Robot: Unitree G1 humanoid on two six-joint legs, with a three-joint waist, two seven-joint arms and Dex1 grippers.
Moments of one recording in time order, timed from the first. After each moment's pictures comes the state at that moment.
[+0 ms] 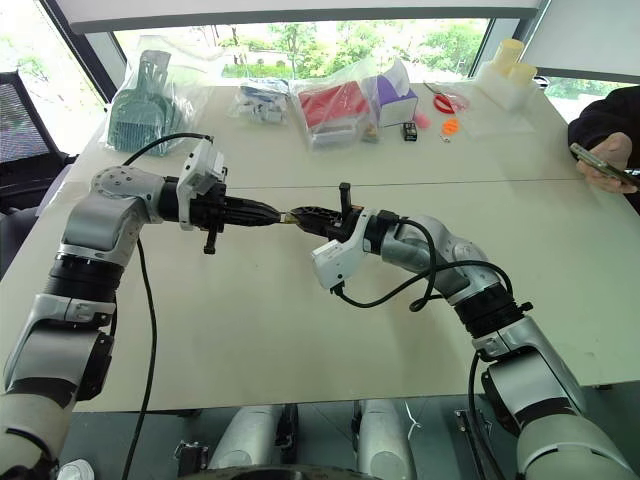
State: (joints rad) left arm -0.83 0.59 -0.11 0.31 -0.31 0.36 -1.44; right arm -0.71 -0.57 0.38 0.20 -0.60 -0.69 0.43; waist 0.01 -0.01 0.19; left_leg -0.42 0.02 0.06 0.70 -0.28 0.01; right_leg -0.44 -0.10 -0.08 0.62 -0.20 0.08
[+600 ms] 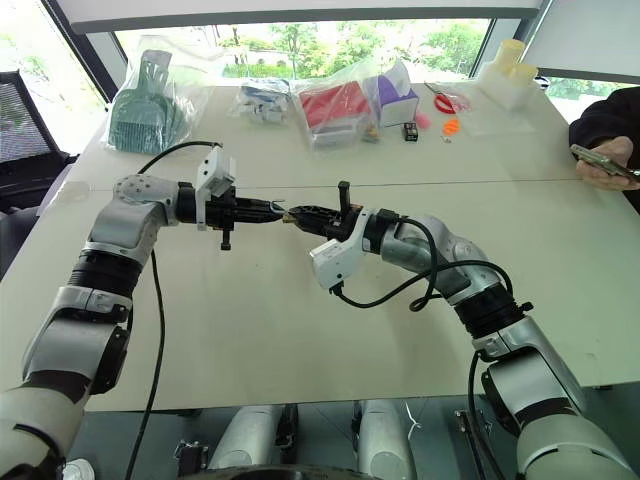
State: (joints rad) left arm -0.88 0.52 -0.12 0.53 -0.25 0.21 -1.35; right arm -0.71 -0.57 0.38 0.18 -0.58 -0.68 0.44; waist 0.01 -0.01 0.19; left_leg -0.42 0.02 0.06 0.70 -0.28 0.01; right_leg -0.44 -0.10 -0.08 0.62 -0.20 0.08
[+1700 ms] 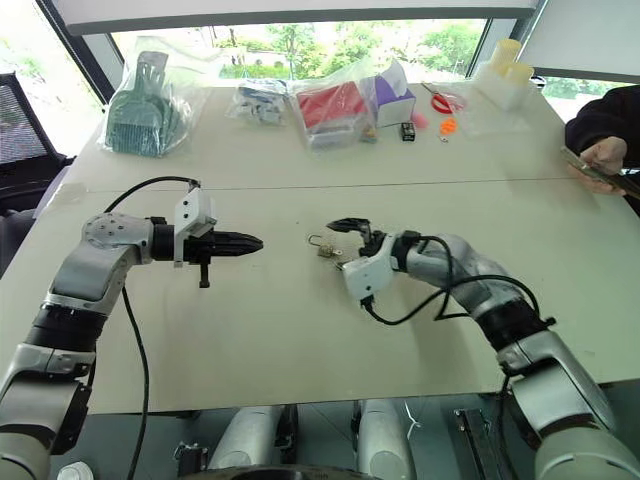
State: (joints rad) left arm -0.56 0.66 -0.09 0.13 -0.25 0.30 -1.24; right arm -0.56 -0.71 0.37 0.23 -0.36 -0.54 0.69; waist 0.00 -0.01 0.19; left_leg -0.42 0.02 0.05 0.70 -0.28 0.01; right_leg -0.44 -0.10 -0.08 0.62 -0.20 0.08
